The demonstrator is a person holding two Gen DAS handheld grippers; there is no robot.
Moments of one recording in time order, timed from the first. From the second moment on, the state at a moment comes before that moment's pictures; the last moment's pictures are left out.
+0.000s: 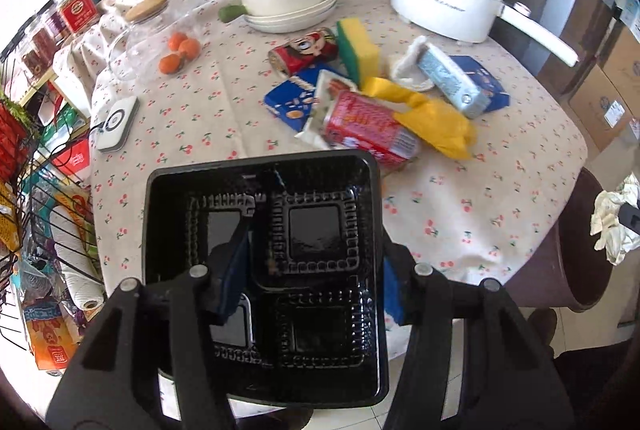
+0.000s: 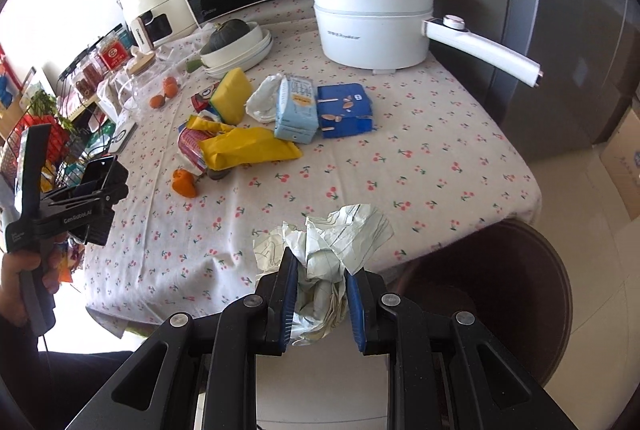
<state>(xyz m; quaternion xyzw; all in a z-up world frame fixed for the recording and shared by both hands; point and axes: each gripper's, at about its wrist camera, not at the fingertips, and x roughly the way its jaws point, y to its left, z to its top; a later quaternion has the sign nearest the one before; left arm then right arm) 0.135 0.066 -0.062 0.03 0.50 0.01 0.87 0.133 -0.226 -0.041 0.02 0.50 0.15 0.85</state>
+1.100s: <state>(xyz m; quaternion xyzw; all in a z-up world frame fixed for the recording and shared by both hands) 0.099 -0.238 -0.095 0.14 0.48 -0.27 0.82 0.044 -0.460 -0.090 0.12 0.52 -0.02 0.85</state>
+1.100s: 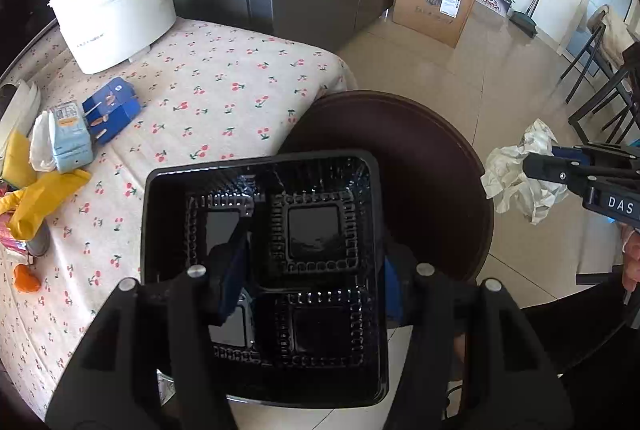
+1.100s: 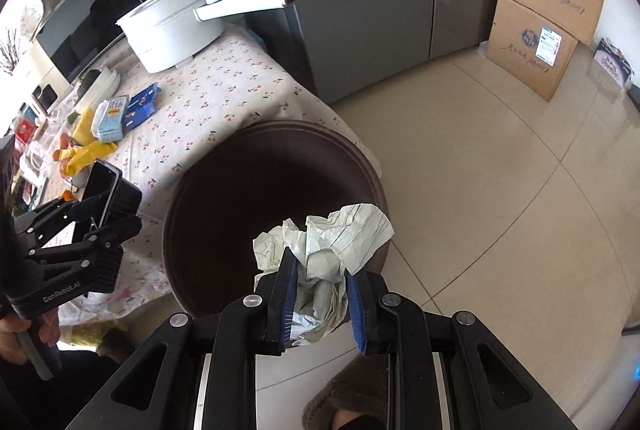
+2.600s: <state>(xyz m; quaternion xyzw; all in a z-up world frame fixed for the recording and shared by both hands) 0.032 -0.037 -0.294 0.03 0.66 -0.06 0.75 0.079 -0.384 -0.098 0.05 0.54 0.03 0.84</state>
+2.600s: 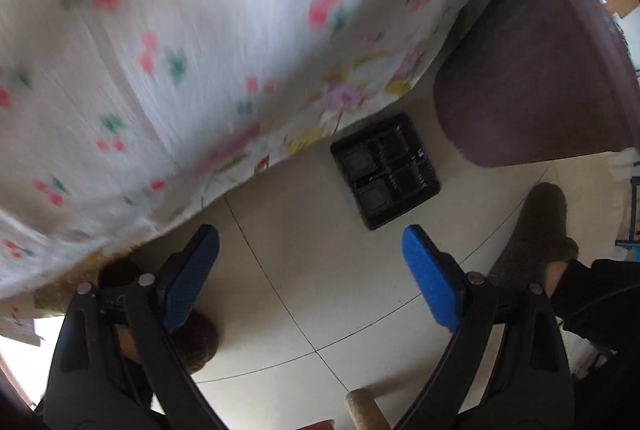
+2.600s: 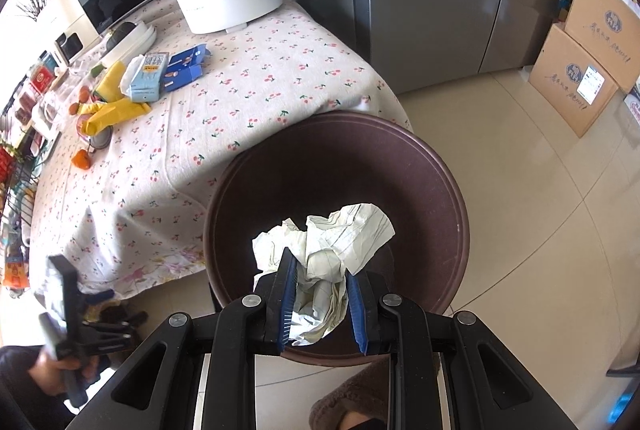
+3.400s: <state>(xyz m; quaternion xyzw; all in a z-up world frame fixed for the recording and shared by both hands) 0.066 -0.118 -0.467 -0.07 0.70 0.00 0.71 0.090 -0.386 -0.137 0.02 0.59 0.03 0.81</state>
